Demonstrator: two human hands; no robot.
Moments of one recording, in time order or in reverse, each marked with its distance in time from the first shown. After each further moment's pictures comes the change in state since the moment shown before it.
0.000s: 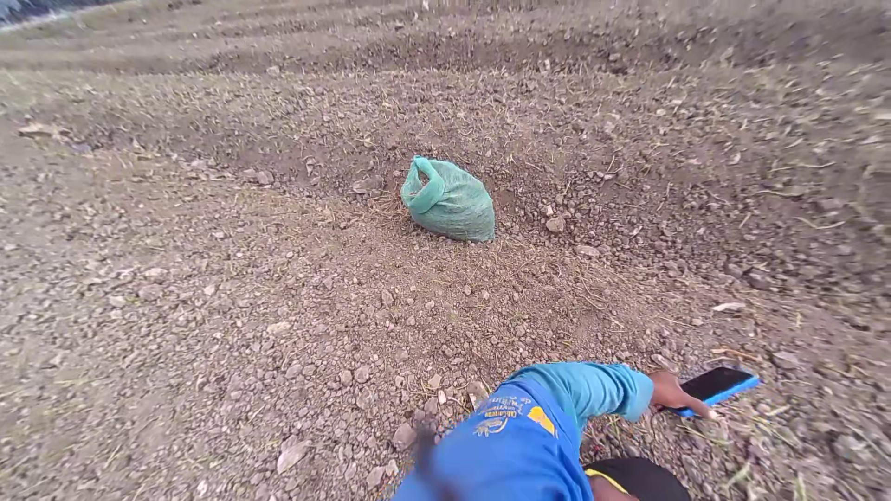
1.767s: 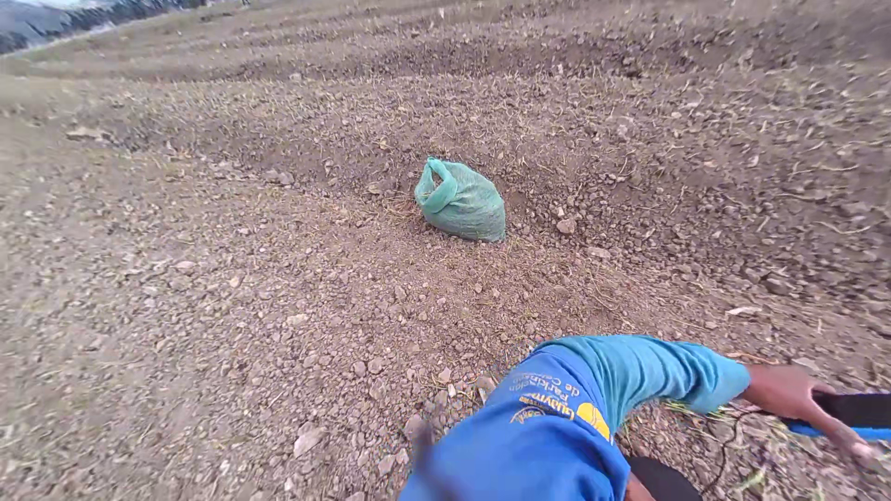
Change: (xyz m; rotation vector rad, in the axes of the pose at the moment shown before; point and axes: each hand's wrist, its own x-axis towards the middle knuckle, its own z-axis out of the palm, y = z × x) left_hand -0.056 0.139 0.021 0.278 -0.164 0.474; right_hand -0.014 -0.028 0.019 0.033 0.091 0.074
